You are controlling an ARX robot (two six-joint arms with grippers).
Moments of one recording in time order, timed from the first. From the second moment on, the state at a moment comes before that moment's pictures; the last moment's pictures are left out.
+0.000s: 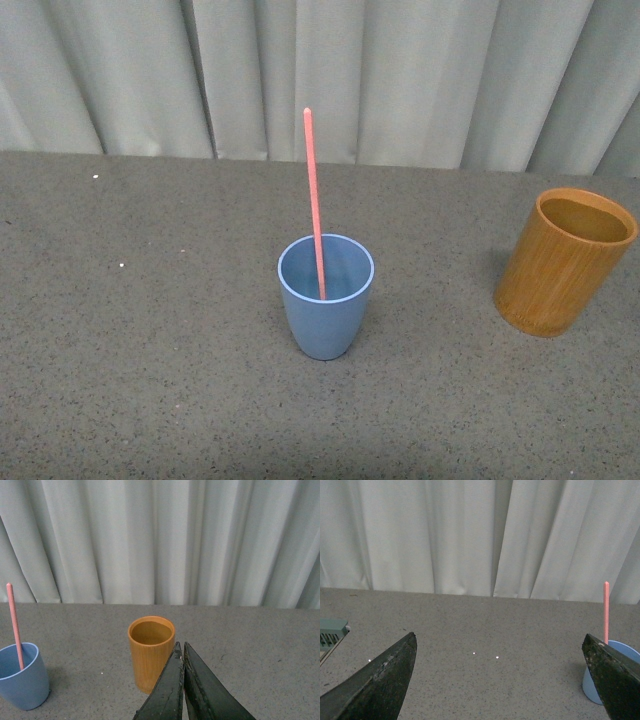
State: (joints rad) left arm 0.00 0.00 0.02 0.00 0.00 0.00; right arm 0.00 0.04 0.00 0.02 0.00 0.00
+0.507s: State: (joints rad) left arm 0.00 0.00 0.02 0.00 0.00 0.00; right arm 0.00 0.00 0.00 0.00 0.00 0.00
